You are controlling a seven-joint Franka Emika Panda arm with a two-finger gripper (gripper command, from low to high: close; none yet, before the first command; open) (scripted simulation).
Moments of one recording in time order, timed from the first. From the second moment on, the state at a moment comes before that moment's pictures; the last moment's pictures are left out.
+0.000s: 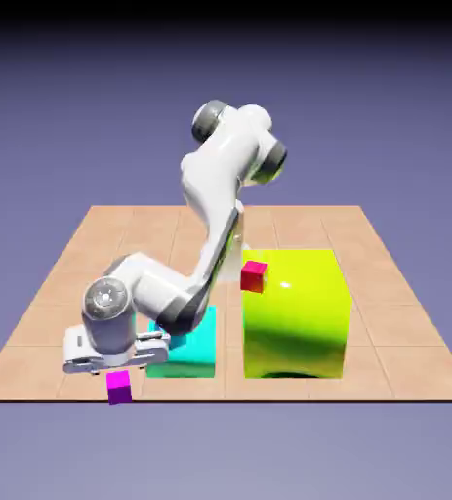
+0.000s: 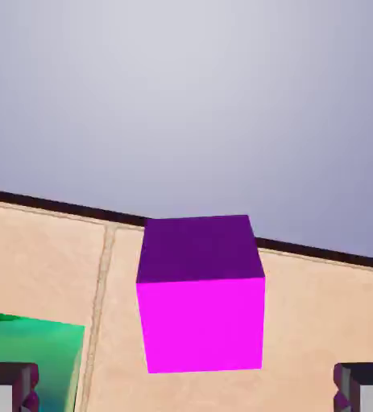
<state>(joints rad) 0.32 1.00 -0.81 -1.50 0.34 1.77 0.01</state>
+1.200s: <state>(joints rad) 0.03 0.58 -0.64 -2.10 0.26 1.96 0.44</state>
